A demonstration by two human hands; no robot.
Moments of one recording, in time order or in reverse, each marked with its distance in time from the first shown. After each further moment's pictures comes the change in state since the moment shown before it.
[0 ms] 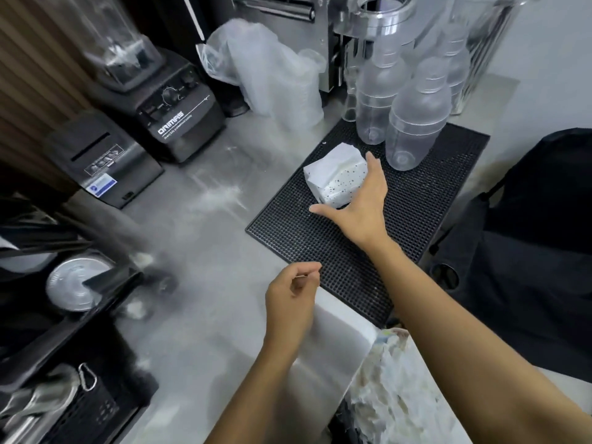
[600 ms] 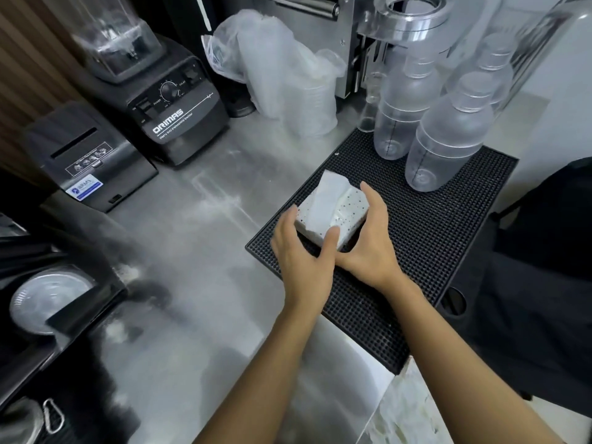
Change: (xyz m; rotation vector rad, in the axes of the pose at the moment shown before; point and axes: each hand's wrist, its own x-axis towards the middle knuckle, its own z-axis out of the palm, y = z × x) left_hand 0.090 0.021 0.036 0.191 0.189 0.249; right_hand -0.002 0.019 0.011 0.021 -0.153 -0.152
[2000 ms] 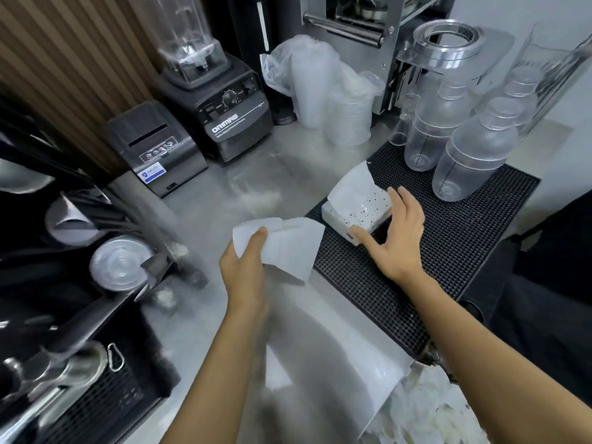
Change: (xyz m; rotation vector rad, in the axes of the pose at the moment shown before) left_hand -0.010 0.002 -0.132 -0.630 0.260 -0.453; right_hand -0.009 -0.010 0.005 -0.311 0.124 -0.055
